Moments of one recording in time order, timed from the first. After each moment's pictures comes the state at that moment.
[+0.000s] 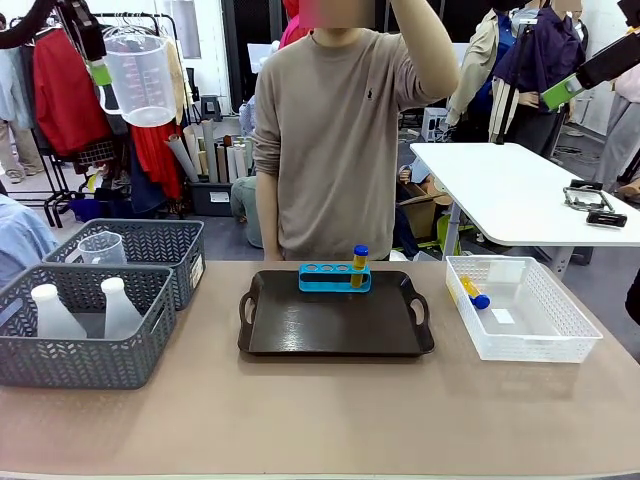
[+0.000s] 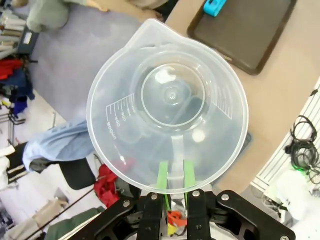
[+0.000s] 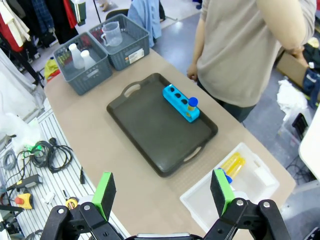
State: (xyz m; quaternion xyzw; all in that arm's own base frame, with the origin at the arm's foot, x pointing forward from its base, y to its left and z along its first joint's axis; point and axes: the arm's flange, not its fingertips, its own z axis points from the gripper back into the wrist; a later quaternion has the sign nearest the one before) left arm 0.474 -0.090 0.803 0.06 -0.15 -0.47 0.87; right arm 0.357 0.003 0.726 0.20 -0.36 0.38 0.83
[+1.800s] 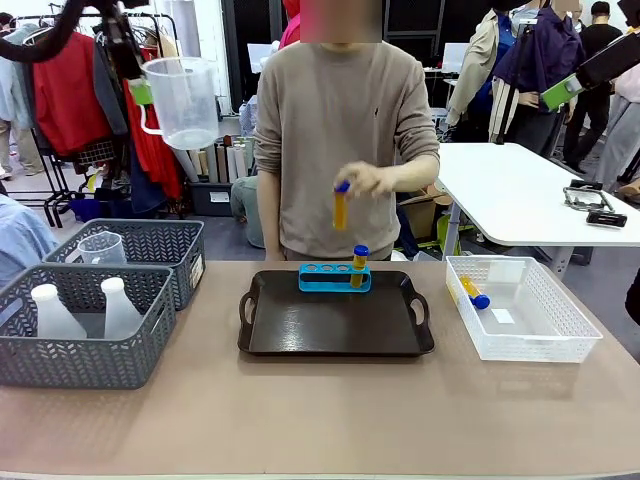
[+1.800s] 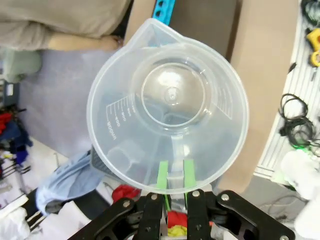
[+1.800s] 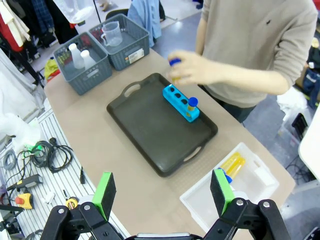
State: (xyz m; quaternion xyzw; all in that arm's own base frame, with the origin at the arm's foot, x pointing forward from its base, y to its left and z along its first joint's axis) left arm 0.461 -0.139 0.786 0.03 -0.13 -0.58 0.80; right arm 0.357 0.003 0.726 0.20 -0.35 0.38 0.83
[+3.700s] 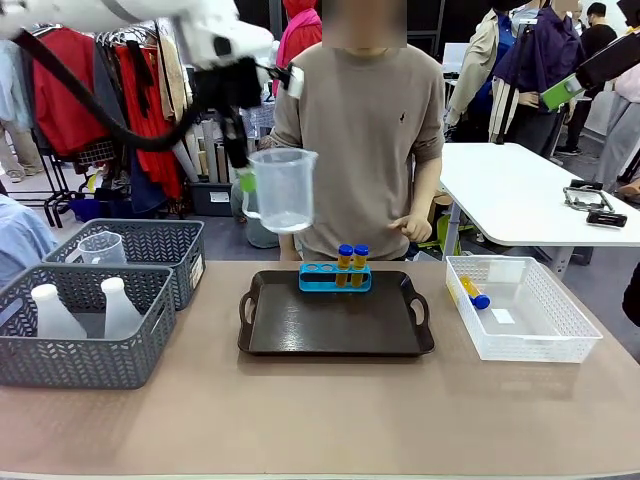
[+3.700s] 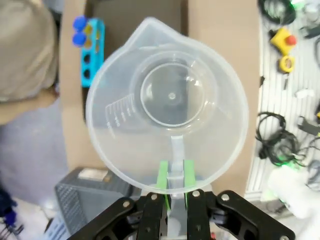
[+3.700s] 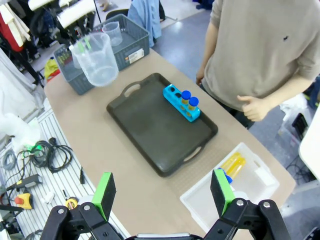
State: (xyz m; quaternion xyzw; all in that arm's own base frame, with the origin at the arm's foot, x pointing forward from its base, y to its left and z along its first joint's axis) left arm 0.486 -0.293 0.647 -0.06 -0.06 -0.67 0.73; right arm 0.357 0.003 0.726 0.20 -0.35 0.38 0.83
